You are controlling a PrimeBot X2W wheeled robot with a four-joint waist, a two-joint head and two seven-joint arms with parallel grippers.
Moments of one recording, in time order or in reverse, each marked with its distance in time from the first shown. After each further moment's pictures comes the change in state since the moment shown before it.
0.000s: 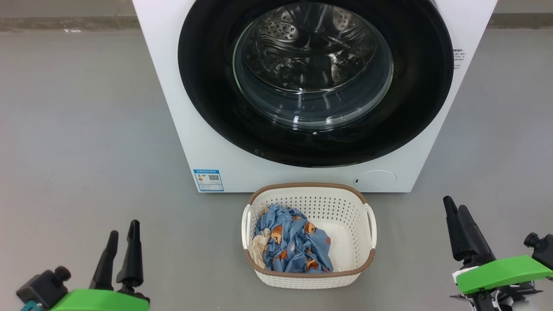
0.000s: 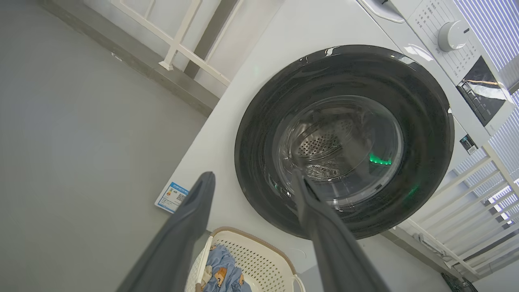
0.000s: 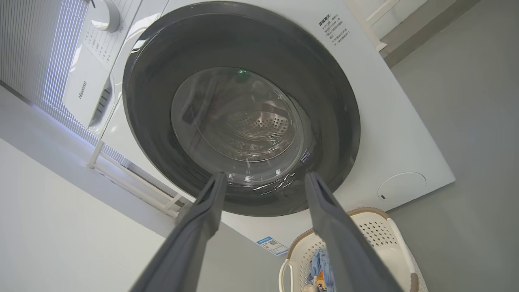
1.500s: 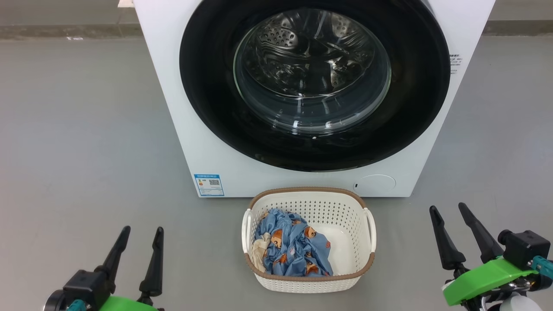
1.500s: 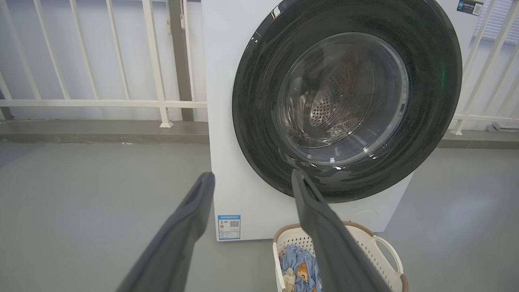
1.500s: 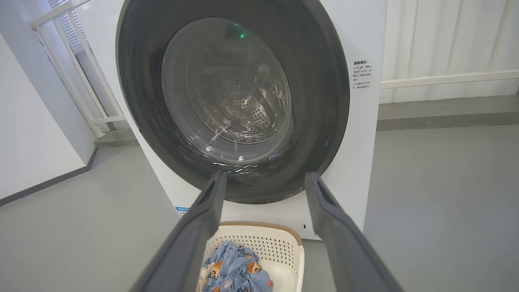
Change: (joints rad) left arm -0.002 0.013 -0.036 0.034 0.572 -0.001 -0.126; right arm -0.026 -0.050 0.026 0.089 -0.578 0.000 -0.122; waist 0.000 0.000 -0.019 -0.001
